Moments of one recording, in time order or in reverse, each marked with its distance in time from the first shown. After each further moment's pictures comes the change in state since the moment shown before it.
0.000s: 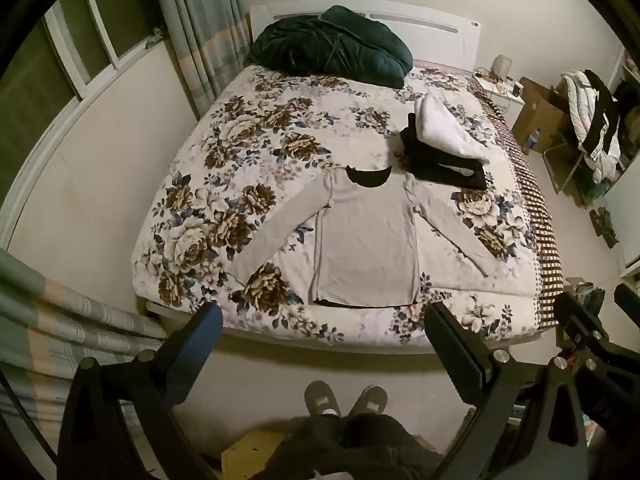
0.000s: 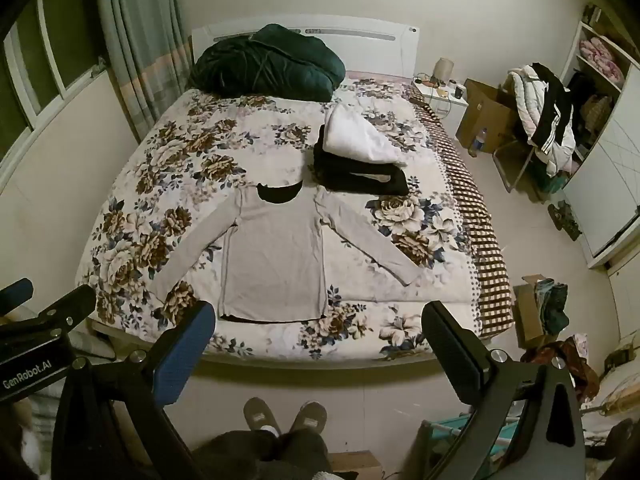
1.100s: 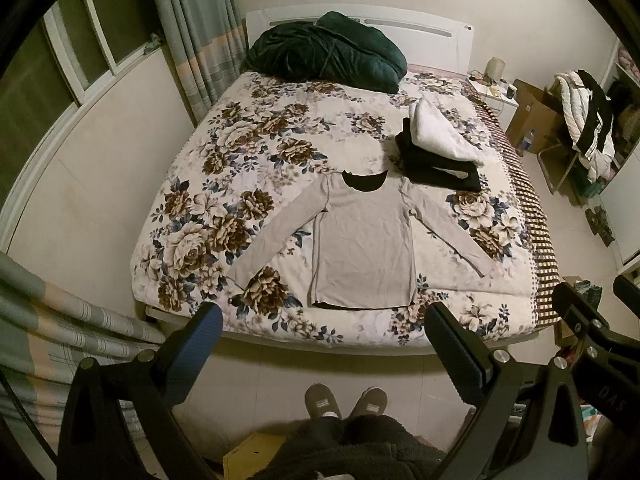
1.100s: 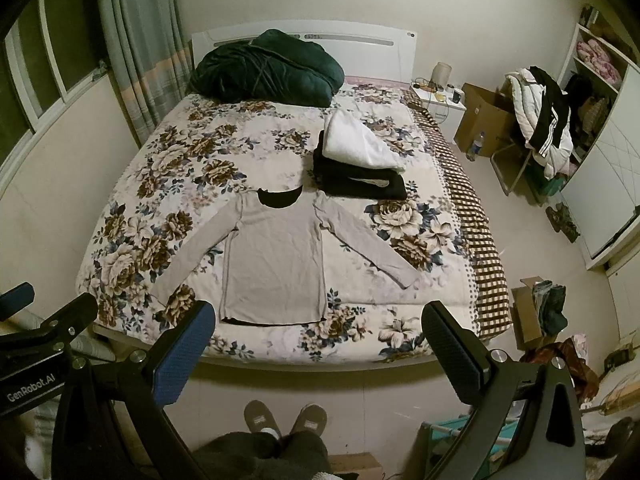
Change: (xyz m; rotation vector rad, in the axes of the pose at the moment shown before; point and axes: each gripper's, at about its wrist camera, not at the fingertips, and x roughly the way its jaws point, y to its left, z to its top) left arm 0.000 -0.001 0.000 0.005 -0.005 0.009; right arm -0.006 0.003 -0.001 -0.006 -0.011 -0.010
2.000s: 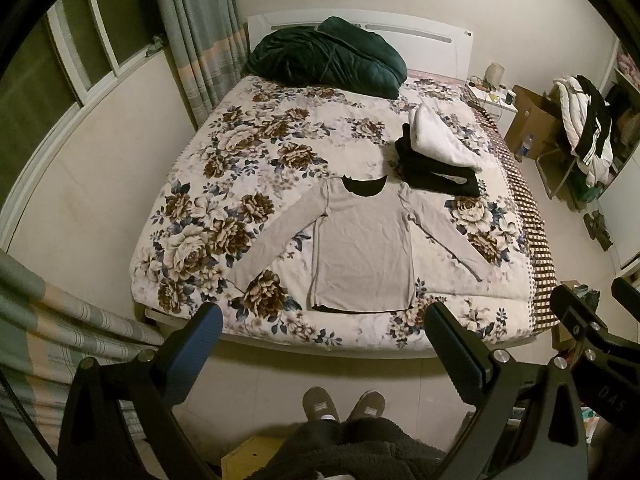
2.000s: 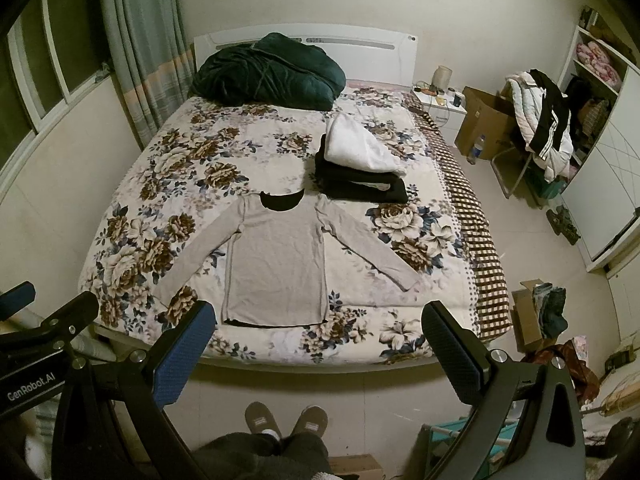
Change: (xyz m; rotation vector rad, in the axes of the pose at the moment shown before) left arm -0.011 -0.011 0.017 -0.003 -0.010 -0.004; right arm -0.013 0.006 -0.001 -0.002 -0.011 0.002
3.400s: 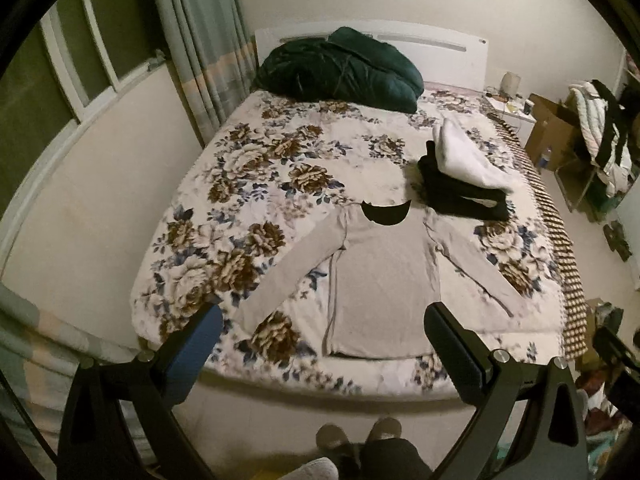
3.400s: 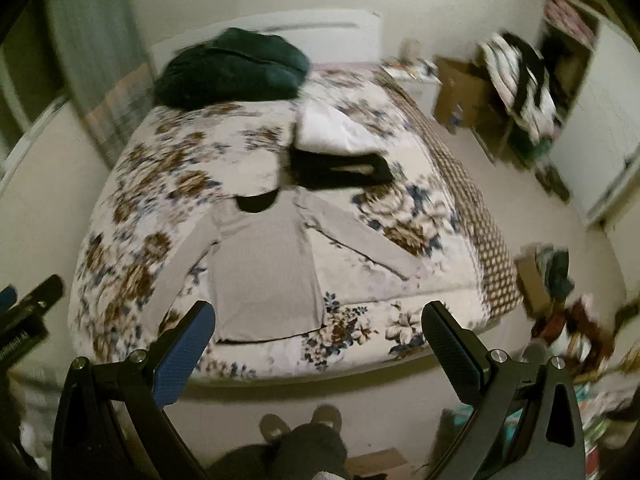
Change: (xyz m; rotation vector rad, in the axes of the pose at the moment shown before) left arm 0.090 -0.032 0.077 0.001 -0.057 0.071; right arm 0.112 -0.034 0.035 0.173 0.055 -0.043
